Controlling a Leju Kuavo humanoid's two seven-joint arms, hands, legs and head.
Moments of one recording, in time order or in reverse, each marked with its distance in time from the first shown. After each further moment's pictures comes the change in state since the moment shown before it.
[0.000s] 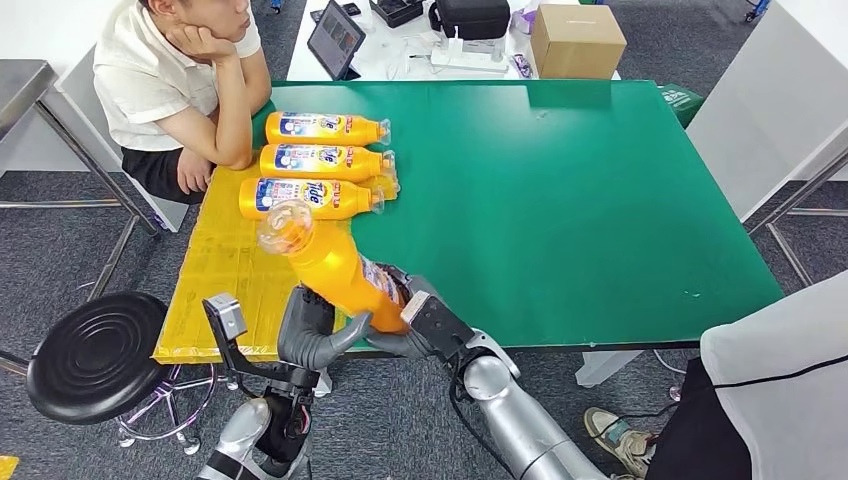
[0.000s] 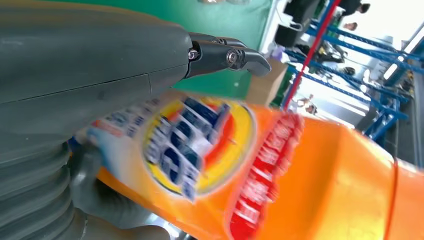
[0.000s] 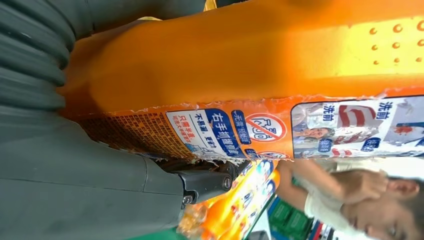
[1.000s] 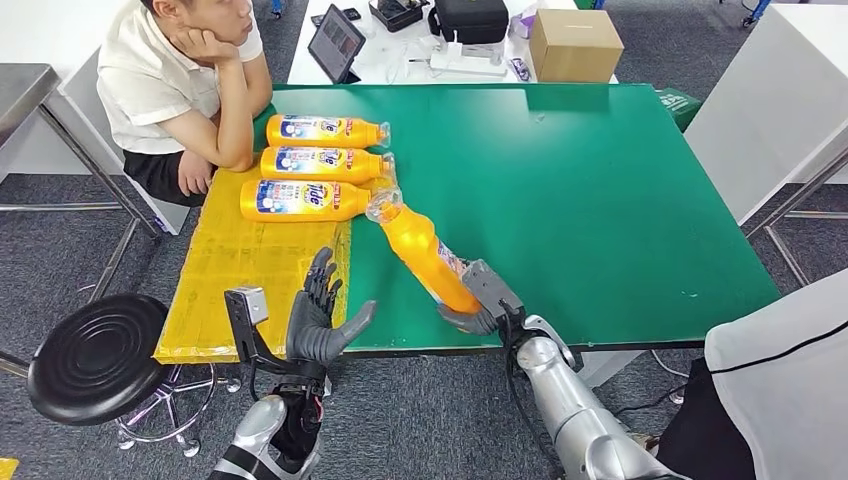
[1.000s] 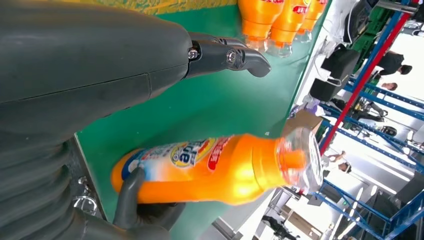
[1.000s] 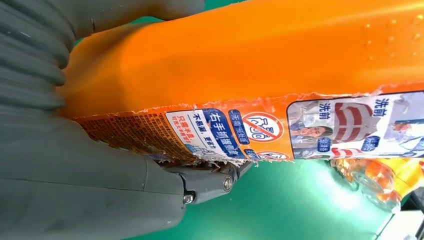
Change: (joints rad) left arm -0.028 -0.042 0.004 0.087 -0.019 0.238 0.077; right arm -0.121 -0.057 -0.363 0.315 0.214 -0.001 0.132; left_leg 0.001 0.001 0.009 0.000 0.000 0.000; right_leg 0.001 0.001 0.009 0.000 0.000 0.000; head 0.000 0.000
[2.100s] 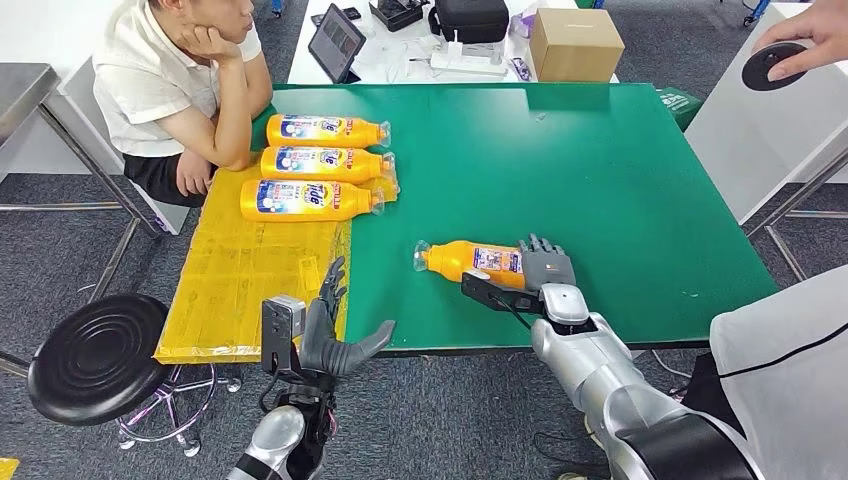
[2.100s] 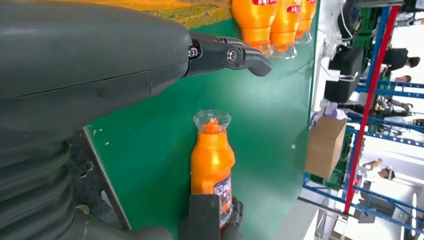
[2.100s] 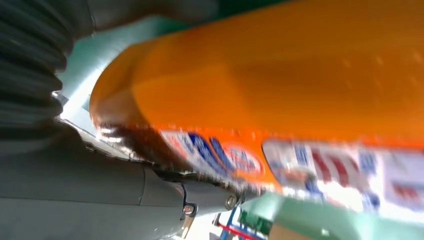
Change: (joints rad) left arm 0.017 -0.022 -0.018 0.038 -0.281 0.057 -0.003; right arm -0.205 -0.115 0.240 0.230 0.821 -0.200 0.610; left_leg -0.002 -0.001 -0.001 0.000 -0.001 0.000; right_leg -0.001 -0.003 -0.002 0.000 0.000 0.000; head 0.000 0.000
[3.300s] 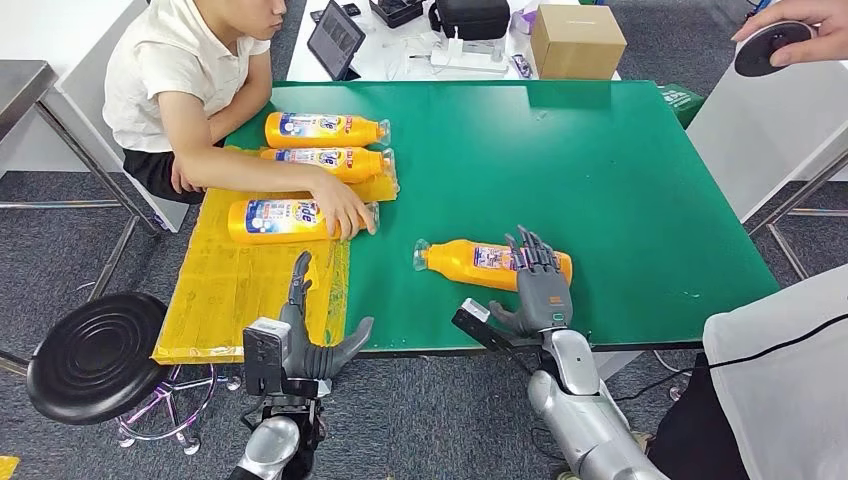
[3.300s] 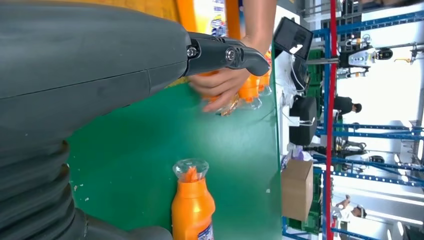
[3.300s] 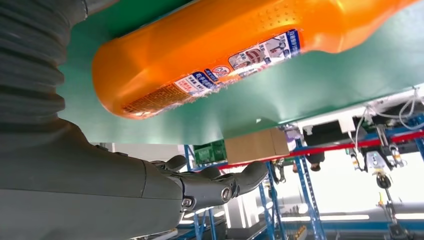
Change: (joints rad) left arm 0.050 0.005 0.030 -0.052 -0.135 0.142 -0.145; right arm 0.313 0.009 -0.093 -0.364 -0.132 -0.528 -0.393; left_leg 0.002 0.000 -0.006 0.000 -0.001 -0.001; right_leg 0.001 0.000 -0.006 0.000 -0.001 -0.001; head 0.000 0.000
